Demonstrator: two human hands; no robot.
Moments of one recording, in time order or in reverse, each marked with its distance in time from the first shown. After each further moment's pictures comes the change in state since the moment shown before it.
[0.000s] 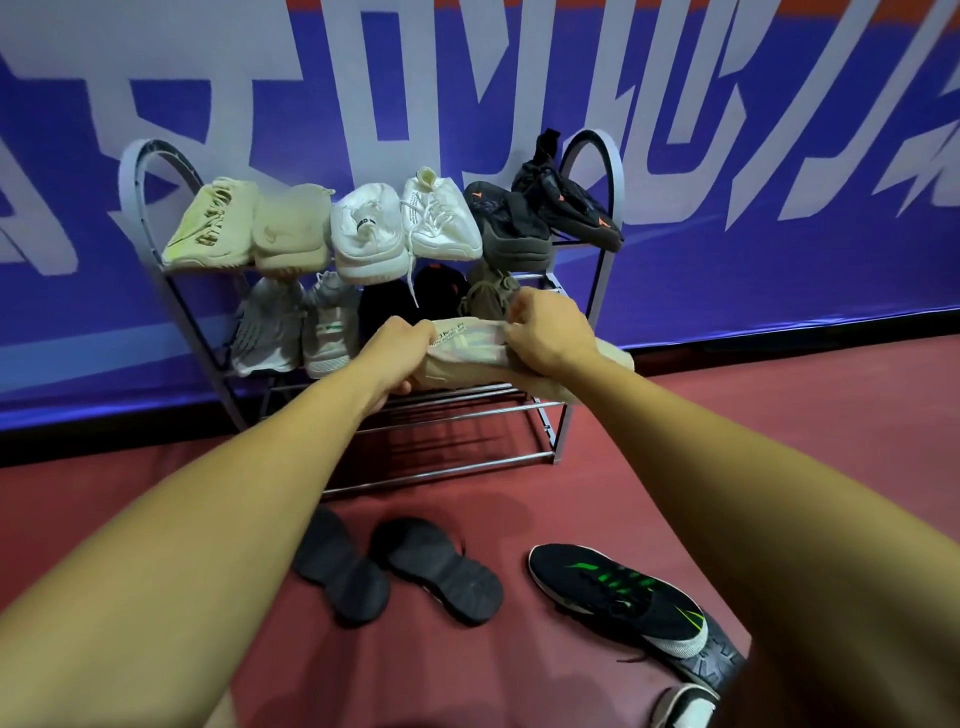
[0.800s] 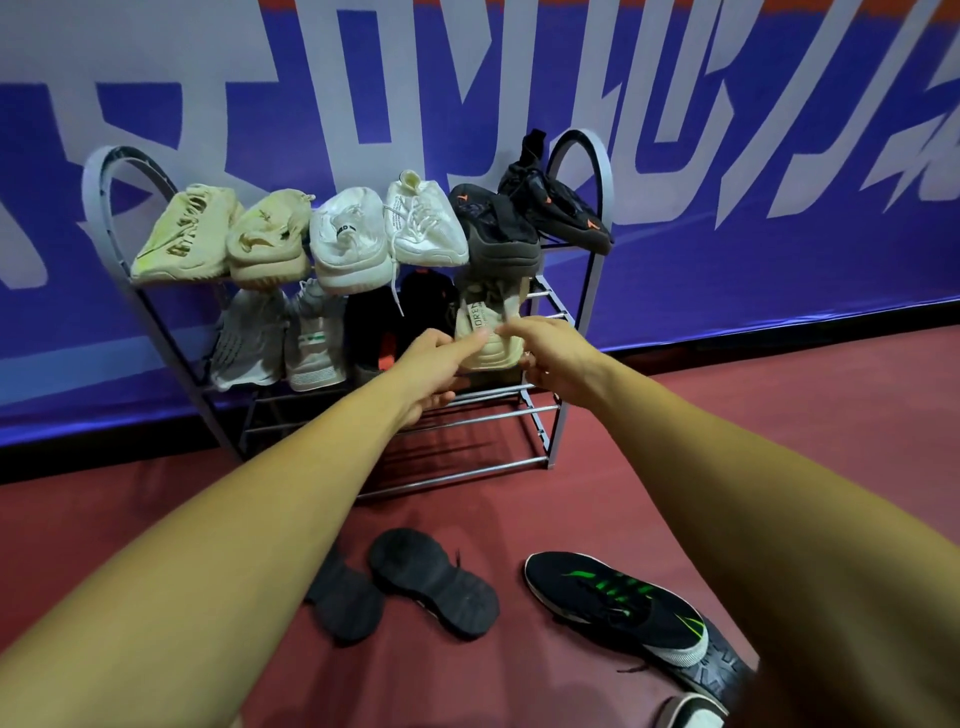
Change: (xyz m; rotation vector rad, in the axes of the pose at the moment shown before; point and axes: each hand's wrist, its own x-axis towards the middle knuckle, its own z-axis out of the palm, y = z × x) left_hand 0.008 0.006 0.045 -0.235 -0.198 -0.066; right_hand 0.004 0.026 0.009 0.978 -0.282 0.352
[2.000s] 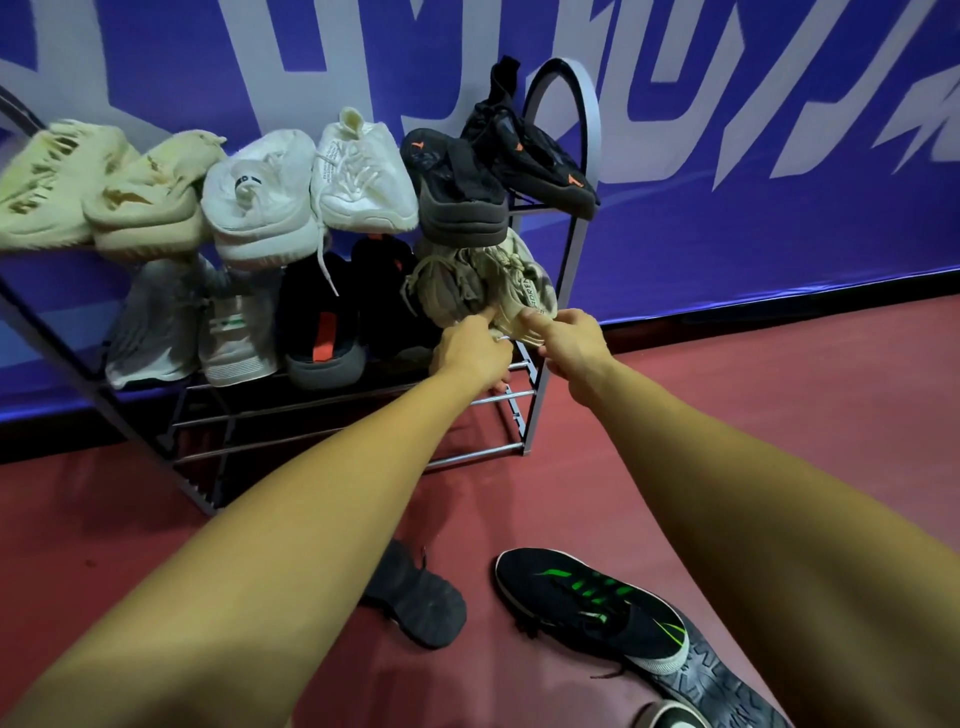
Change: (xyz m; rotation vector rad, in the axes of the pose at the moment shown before) left_hand 0.081 -0.017 0.092 0.481 0.092 0.166; right_hand 0.076 0.061 -0.058 -0.044 0.358 0.004
